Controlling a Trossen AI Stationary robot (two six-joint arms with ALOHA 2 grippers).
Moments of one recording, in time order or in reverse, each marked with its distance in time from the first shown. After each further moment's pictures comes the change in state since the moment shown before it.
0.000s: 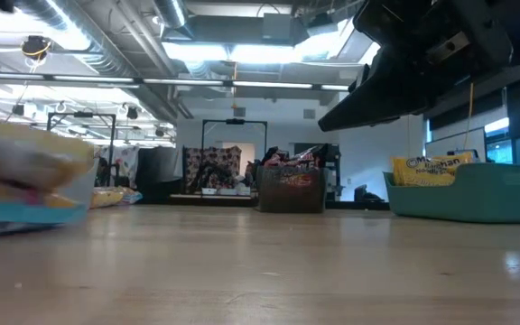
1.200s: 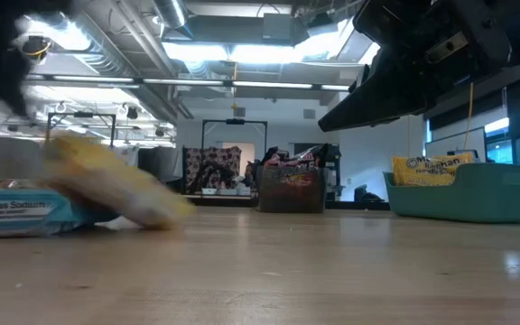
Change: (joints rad) left arm 0.115 0.011 -0.025 0.122 -0.183 0.010; right arm 0.000 0.000 0.001 -0.003 0.005 0.009
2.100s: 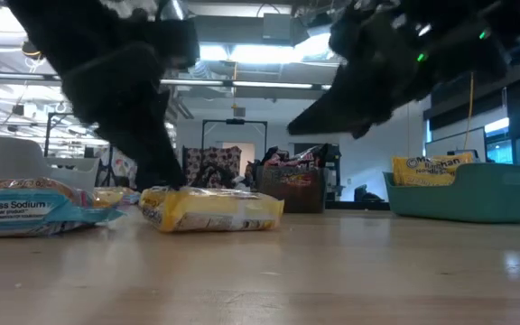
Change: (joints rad) left arm 0.271 0.260 0.060 0.469 -0.027 0.495; right arm -0.098 0.065 0.001 0.149 0.032 0.087
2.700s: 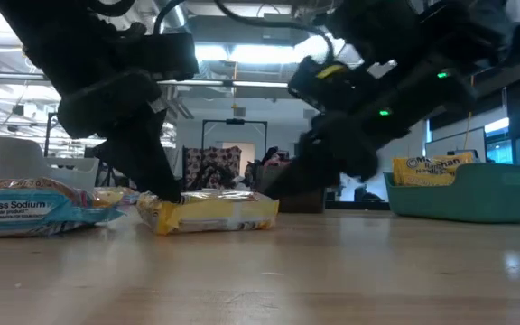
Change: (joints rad) left arm 0.006 0.032 0.000 -0.021 -0.015 -0.009; right arm -0.008 0.263 0.175 -0.107 0.037 -0.143
